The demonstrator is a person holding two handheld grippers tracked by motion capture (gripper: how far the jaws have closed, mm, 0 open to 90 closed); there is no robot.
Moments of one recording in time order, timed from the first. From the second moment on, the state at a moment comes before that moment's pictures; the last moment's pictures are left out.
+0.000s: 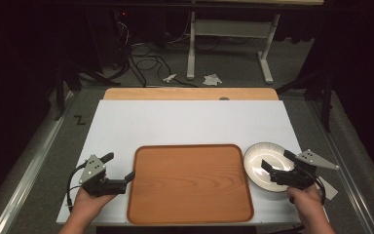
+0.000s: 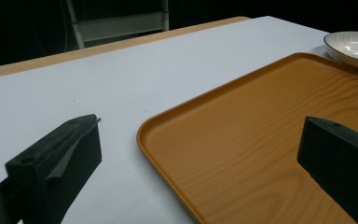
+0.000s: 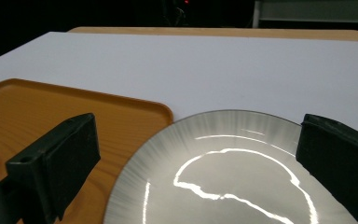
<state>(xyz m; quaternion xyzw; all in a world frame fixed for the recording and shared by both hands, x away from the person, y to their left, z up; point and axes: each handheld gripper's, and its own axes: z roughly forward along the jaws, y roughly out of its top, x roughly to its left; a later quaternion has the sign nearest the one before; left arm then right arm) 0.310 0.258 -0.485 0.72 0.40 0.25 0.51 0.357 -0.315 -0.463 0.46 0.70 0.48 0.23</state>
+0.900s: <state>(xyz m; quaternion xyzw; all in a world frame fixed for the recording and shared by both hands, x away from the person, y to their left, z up) 0.321 0.248 -0.486 0.72 0.39 0.26 0.51 0.344 -0.371 -0.480 0.57 0.65 0.46 0.22</state>
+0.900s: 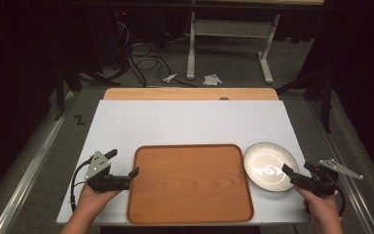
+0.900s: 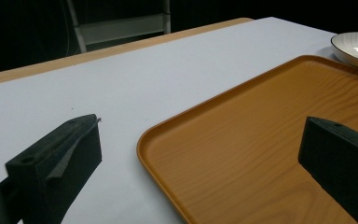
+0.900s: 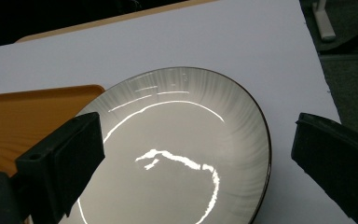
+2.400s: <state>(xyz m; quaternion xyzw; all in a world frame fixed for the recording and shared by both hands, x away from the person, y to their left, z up) 0.314 0.247 -0.480 0.73 0.37 0.27 0.51 0.355 -0.399 -0.506 0.66 0.61 0.44 0.09</state>
